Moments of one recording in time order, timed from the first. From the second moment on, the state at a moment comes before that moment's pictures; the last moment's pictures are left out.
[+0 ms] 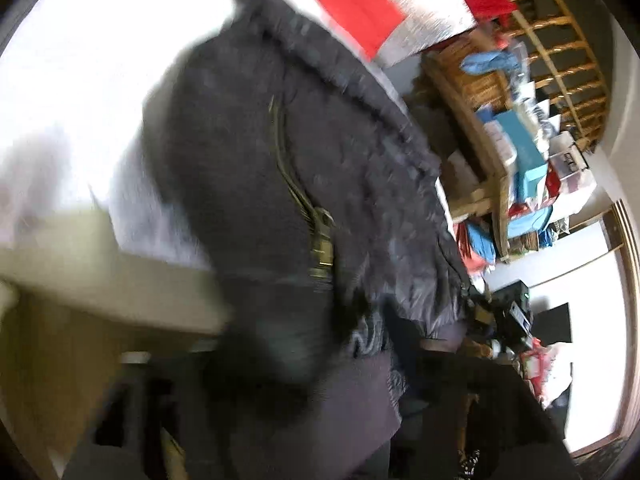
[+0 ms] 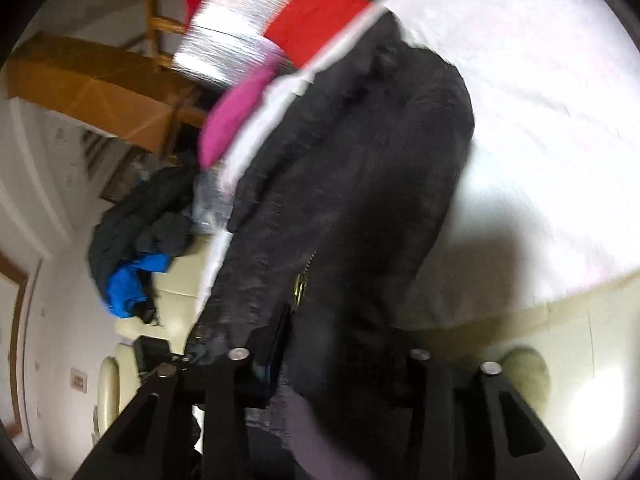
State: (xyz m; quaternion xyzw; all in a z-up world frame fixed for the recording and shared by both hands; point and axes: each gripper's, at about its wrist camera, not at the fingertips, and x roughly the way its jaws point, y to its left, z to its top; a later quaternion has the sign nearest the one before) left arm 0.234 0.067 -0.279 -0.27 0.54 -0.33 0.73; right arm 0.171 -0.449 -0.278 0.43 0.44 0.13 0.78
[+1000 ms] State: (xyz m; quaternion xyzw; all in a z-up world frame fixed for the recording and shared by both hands) left arm 0.388 0.040 -0.080 -0.21 0.40 -0.36 0.81; right arm 0.296 -0.463 -0.098 0.35 0.27 0.15 0.88
